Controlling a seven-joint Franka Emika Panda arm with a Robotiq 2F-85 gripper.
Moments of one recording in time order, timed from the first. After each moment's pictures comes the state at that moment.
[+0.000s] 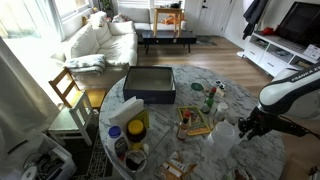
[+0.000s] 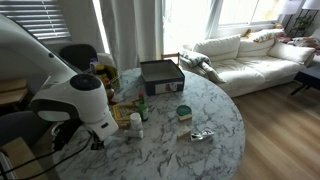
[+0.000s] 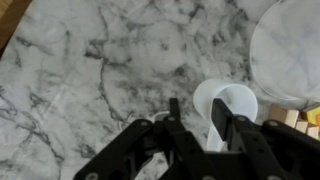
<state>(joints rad) -0.18 0.03 -0.18 -2.75 0.45 2.69 0.09</state>
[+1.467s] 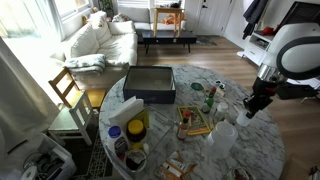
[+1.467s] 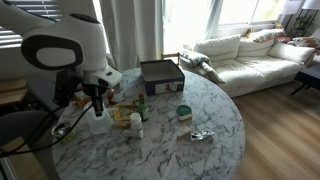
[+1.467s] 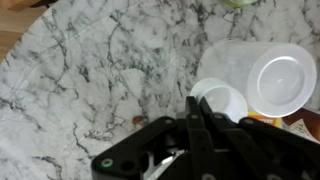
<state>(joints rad) -0.17 -0.25 -0.13 -2.57 0.08 2.20 0.09</state>
